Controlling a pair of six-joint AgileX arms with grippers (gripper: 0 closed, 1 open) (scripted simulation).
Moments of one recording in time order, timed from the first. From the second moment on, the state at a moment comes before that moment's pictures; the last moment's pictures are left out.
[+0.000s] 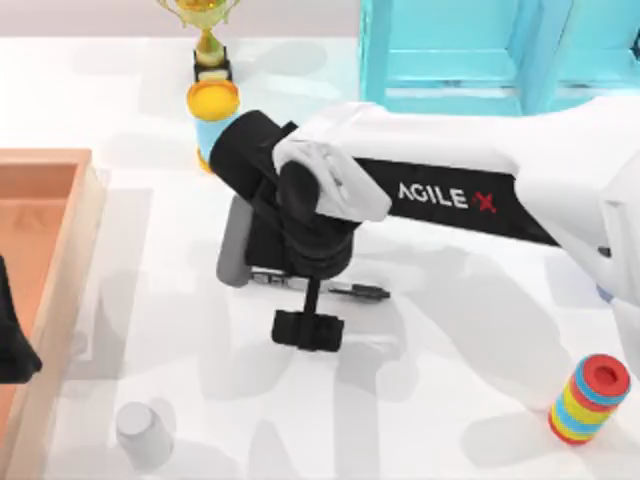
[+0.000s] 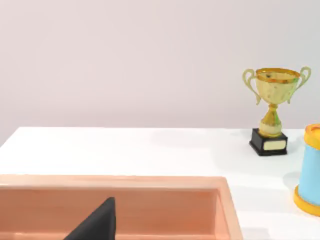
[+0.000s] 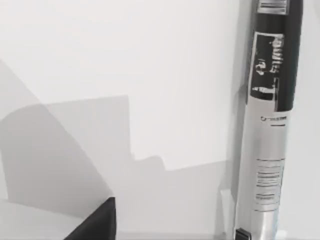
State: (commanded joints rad) left arm 0.00 0.00 0.00 0.00 0.00 0.00; right arm 0.80 2.40 1.78 -0.80 0.25 -0.59
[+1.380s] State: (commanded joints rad) left arm 0.00 0.00 0.00 0.00 0.00 0.00; right arm 0.79 2.41 1.78 -0.78 0.25 -0.60
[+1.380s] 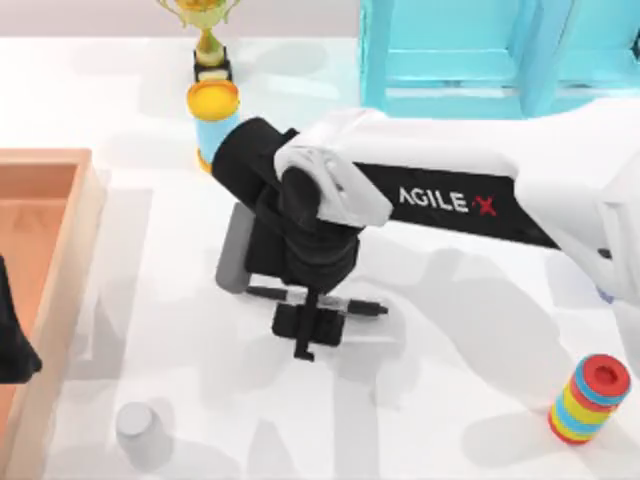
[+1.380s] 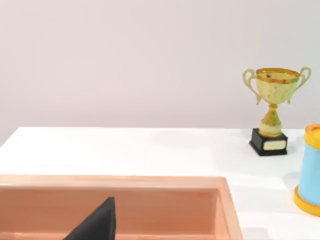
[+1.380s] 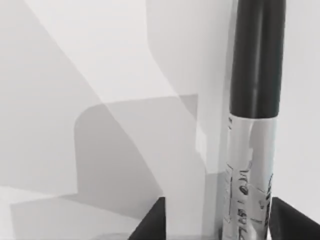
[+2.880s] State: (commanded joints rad) left arm 0.00 0.00 0.00 0.00 0.00 0.00; right arm 1.06 1.92 1.73 -1.28 0.17 -0.29
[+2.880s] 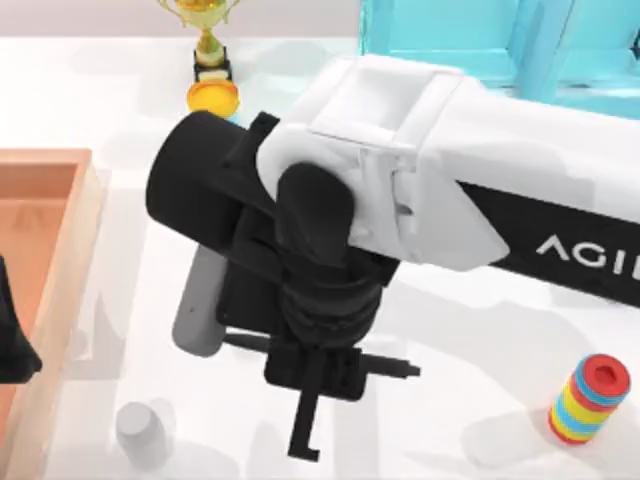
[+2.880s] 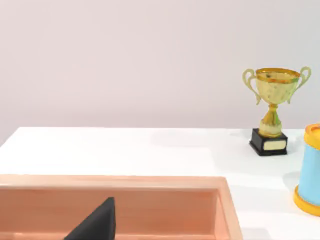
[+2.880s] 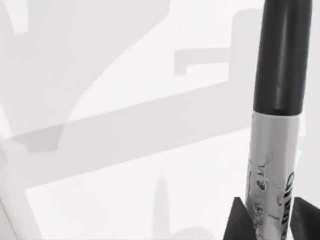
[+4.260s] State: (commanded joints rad) left arm 0.00 0.00 0.00 0.00 0.00 0.00; right arm -0.43 1.85 1.17 -0.78 -1.59 -1.39
